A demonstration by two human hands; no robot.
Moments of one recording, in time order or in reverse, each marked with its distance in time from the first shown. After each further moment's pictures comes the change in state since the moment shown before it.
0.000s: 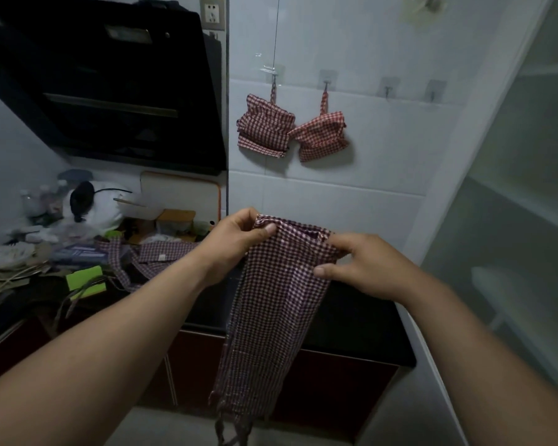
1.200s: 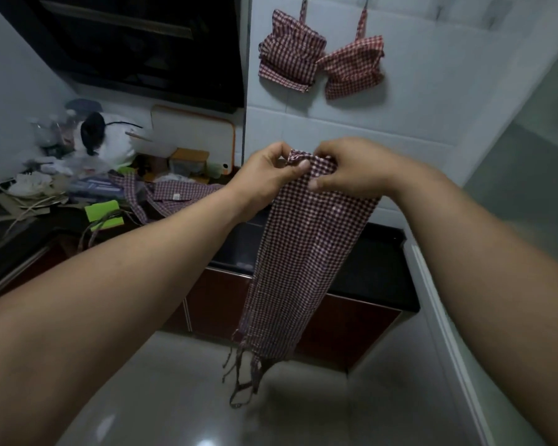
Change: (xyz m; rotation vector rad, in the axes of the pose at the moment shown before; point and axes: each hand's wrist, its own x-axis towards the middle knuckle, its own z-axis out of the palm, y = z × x) left_hand -0.002 -0.017 0.011 -0.017 0.012 0.101; right_hand 0.064 -0.052 0.005 -0.382 -0.087 -0.061
